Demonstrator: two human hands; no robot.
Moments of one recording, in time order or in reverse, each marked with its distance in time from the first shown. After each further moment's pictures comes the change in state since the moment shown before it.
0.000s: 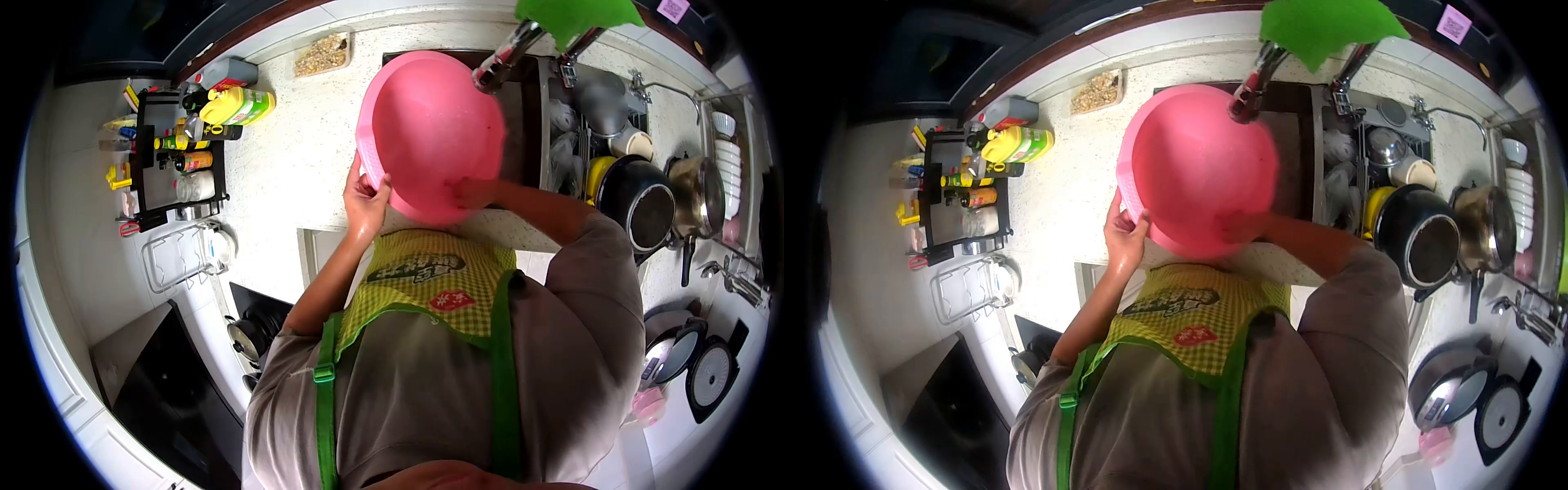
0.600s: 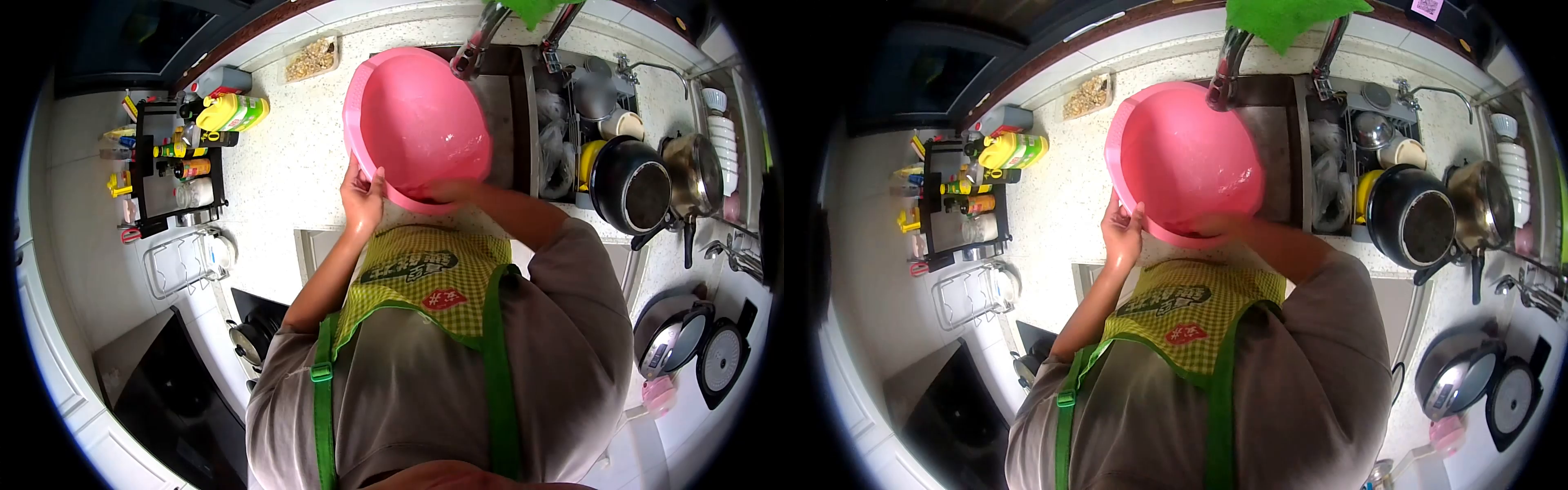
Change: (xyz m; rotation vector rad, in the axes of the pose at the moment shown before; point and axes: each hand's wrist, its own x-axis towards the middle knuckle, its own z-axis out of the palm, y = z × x) left_hand -0.010 0.012 0.011 0.016 -0.071 0.013; right_hand 0.030 -0.106 -0.074 1.302 0.313 0.146
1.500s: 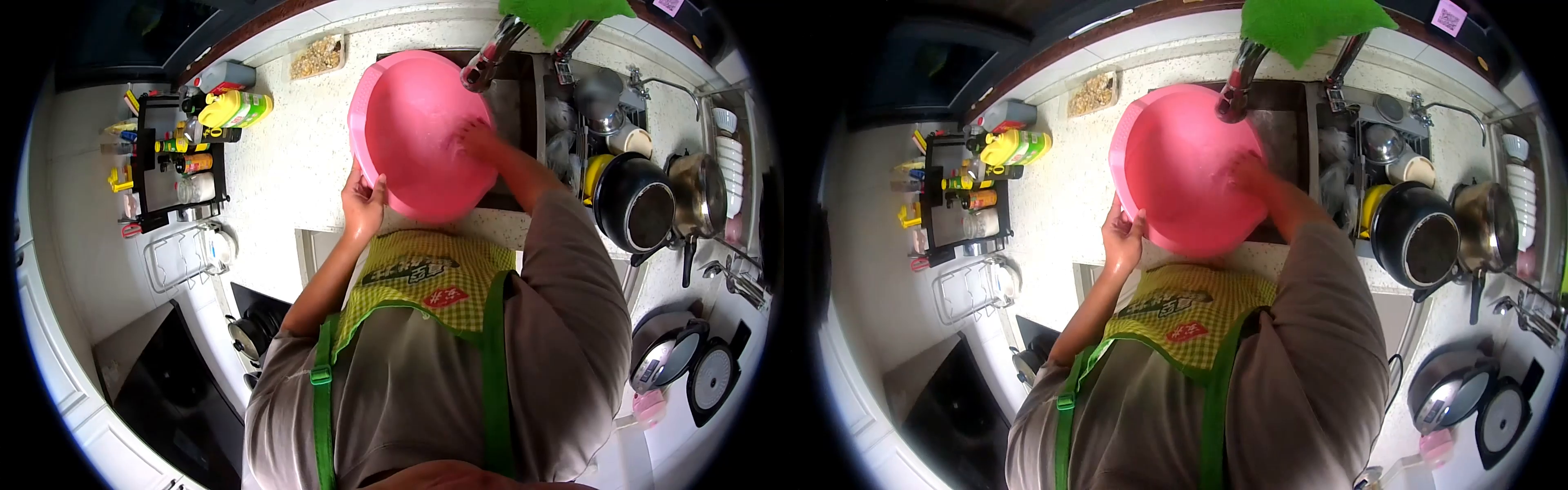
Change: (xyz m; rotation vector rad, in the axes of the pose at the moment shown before) left_hand 0.007 0.002 -0.006 0.144 -0.028 -0.106; right_hand 0.010 0.023 -0.155 -1.732 0.075 0.234
